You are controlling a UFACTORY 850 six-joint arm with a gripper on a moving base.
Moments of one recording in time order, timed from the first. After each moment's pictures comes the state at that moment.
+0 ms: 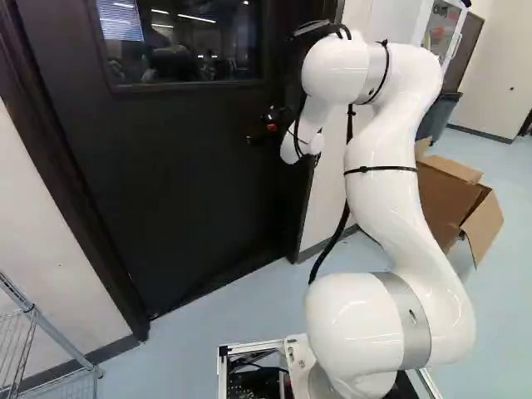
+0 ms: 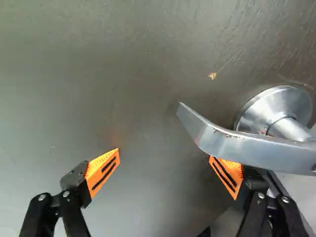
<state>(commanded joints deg) -5.6 -39.2 -74.5 -45.5 54.4 10.8</state>
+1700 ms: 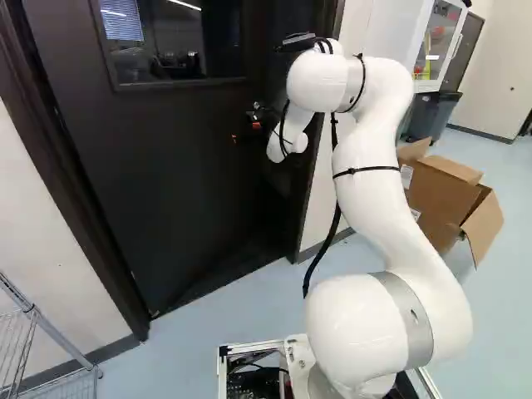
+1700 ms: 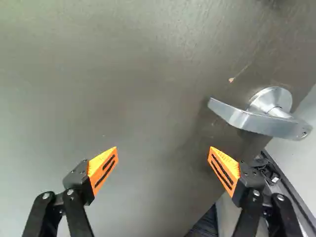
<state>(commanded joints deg) -0.7 -41.6 -77.9 -45.1 53.9 10.8</state>
